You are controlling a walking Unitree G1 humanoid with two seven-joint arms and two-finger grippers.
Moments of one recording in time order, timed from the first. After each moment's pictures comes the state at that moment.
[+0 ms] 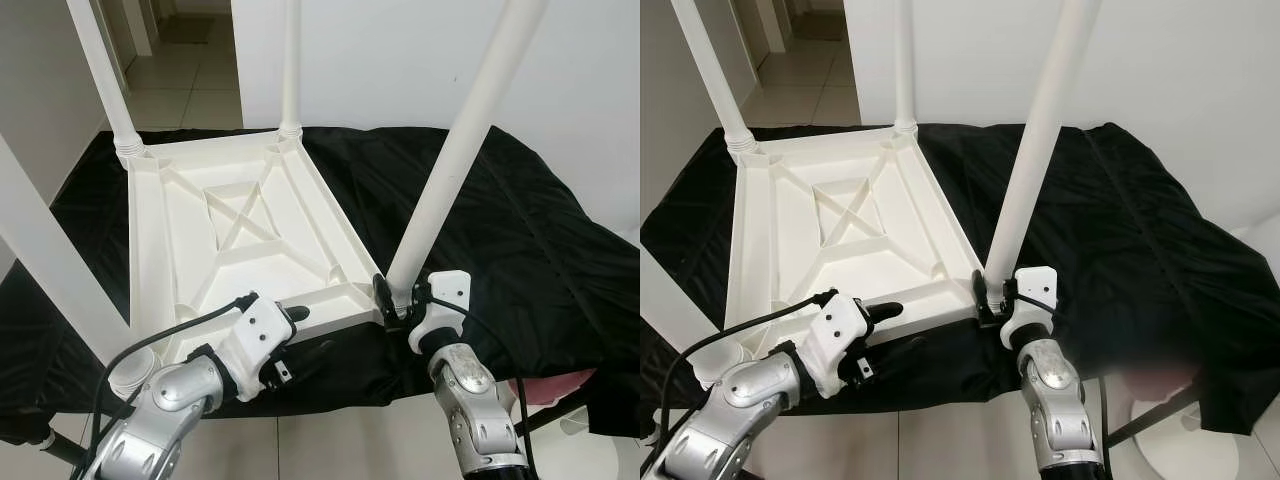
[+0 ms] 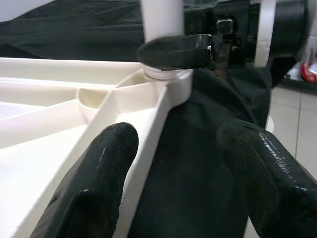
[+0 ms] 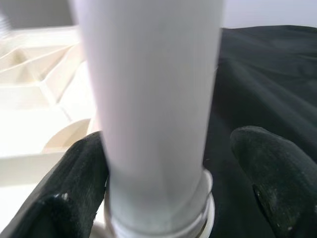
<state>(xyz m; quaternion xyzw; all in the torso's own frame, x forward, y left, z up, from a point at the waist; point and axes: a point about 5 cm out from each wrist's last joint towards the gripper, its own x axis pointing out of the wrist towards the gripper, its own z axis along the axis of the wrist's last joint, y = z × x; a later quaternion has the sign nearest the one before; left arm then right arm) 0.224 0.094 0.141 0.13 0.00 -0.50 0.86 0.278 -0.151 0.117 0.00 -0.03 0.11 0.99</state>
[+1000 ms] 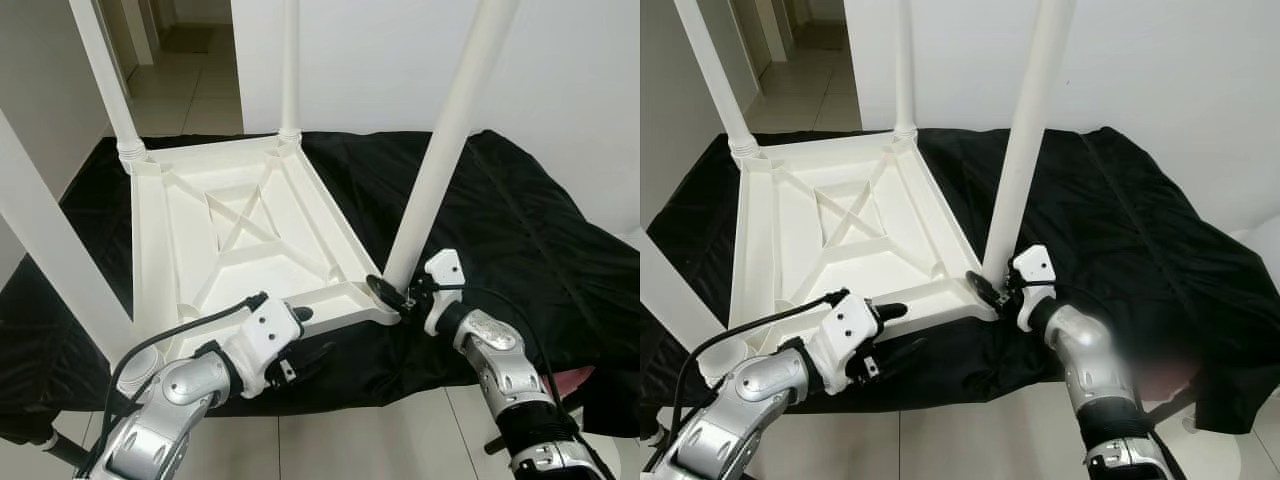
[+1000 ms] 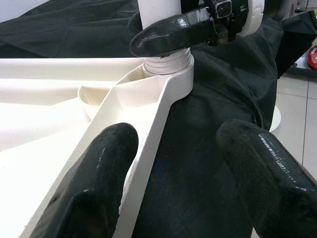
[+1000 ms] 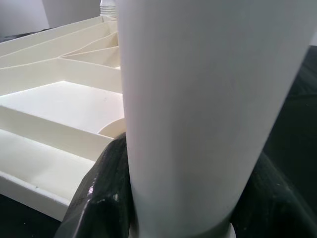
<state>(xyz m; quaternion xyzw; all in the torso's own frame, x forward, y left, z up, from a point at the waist) 0.233 0.093 0.138 0.15 0.01 -0.49 0.86 0.317 -0.165 0.122 -0.07 -0.02 0.34 0.94</state>
